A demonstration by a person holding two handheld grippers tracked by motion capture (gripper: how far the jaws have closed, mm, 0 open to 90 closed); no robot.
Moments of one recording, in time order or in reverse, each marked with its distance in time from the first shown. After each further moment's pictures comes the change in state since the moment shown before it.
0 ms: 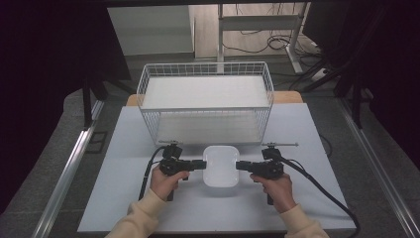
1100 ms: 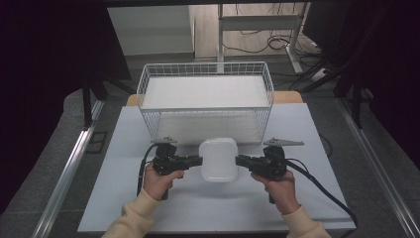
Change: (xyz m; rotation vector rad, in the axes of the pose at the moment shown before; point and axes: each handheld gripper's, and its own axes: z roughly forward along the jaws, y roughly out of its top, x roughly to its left) left arm -0.018 0.006 -0.025 -0.070 0.017 0.115; right arm 0.033 0.007 -0.023 -0.114 0.016 -0.199
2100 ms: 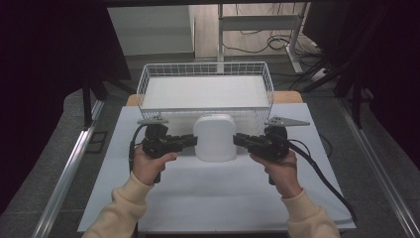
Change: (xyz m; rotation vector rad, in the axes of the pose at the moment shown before) left arm -0.026 0.056 -0.043 -0.095 0.034 0.114; right arm 0.027 0.058 -0.017 -0.099 0.016 -0.127
